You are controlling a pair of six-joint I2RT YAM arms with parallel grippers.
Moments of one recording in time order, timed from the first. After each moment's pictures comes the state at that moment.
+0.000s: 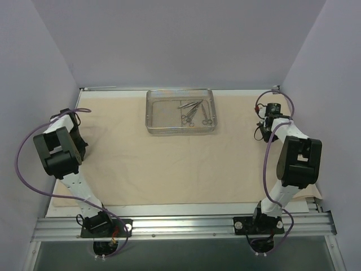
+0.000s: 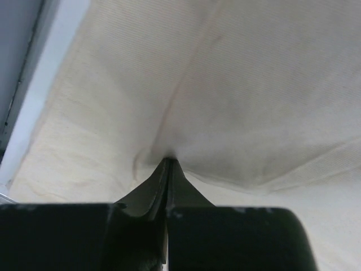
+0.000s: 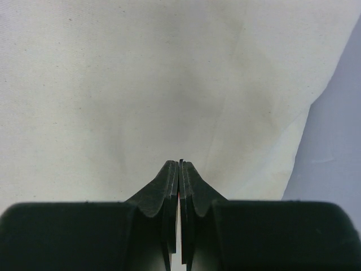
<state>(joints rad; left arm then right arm) 0.36 2.06 1.49 -0.97 -0.27 -0.35 -0.17 1.76 1.14 -0.48 0.22 -0.43</state>
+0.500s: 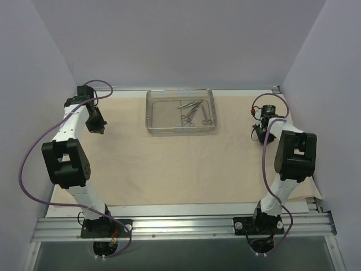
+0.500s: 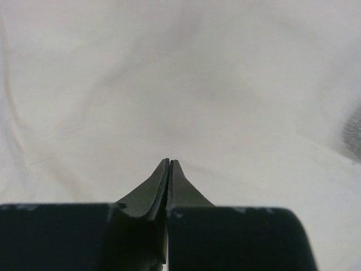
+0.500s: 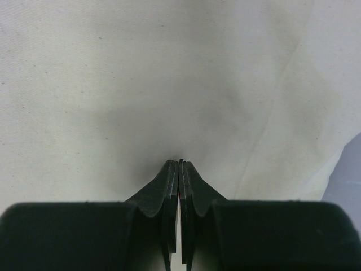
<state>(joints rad) 0.13 1.83 1.57 -0.94 -0.13 -0.35 -0.15 1.85 1.16 -0.46 0.20 -0.39</state>
